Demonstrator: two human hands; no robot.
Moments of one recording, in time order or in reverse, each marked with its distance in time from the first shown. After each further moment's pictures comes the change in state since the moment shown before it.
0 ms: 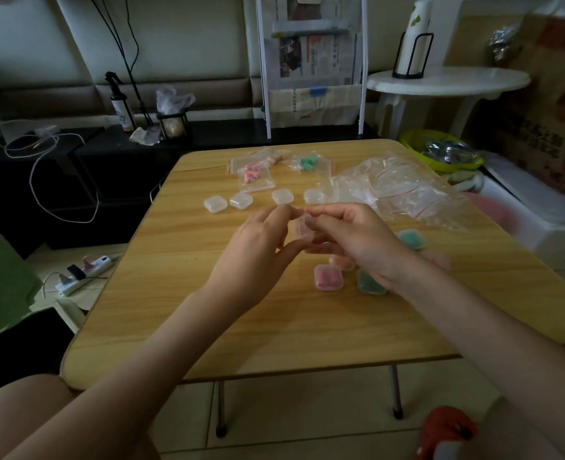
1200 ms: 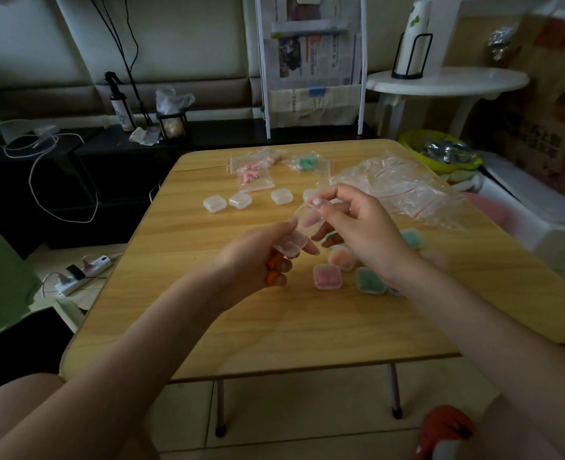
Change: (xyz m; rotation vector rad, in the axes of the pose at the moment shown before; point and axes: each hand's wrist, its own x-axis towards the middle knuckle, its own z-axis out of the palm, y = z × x) left_hand 0.006 0.005 -0.007 -1.040 -0.428 -0.854; right_hand 0.003 0.003 -0.005 -0.170 0.107 -0.191
